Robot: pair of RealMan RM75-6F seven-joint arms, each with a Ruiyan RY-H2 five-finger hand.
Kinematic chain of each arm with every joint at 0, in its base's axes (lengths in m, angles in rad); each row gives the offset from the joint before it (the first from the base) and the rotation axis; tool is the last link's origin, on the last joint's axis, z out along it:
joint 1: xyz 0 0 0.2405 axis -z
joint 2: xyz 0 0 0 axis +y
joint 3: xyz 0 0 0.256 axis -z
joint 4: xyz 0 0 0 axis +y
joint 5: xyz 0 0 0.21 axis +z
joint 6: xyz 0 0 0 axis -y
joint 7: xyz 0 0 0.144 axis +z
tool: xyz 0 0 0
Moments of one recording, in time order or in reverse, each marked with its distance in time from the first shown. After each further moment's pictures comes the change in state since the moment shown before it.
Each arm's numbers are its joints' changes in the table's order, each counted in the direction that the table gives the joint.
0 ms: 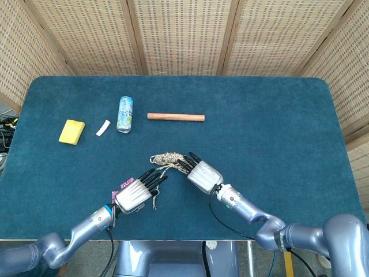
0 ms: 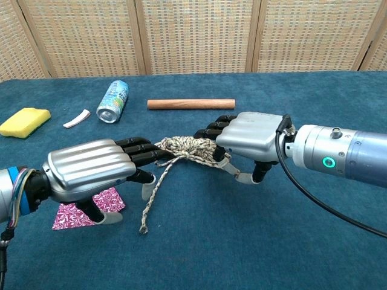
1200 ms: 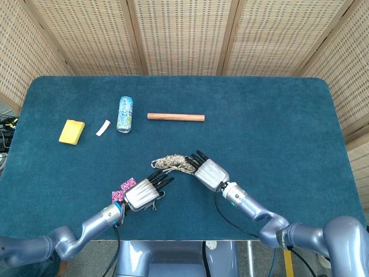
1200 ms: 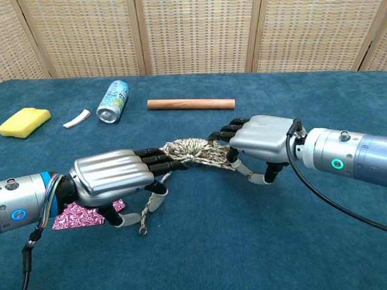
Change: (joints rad) left arm 0.094 -0.080 -0.045 0.104 -0.058 0.025 -0.043; right arm 0.023 -0.011 0.010 0.079 -0.013 0.011 0.046
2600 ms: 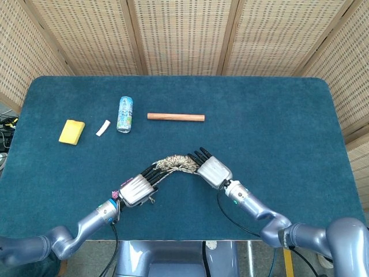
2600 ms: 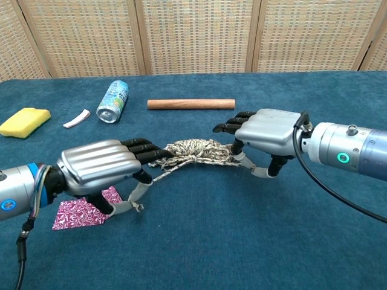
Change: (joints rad) left arm -0.006 0.029 -0.015 0.008 -0.050 -0.054 0.002; right arm 0.022 0.012 -0.015 0.009 -0.012 -0.024 0.036
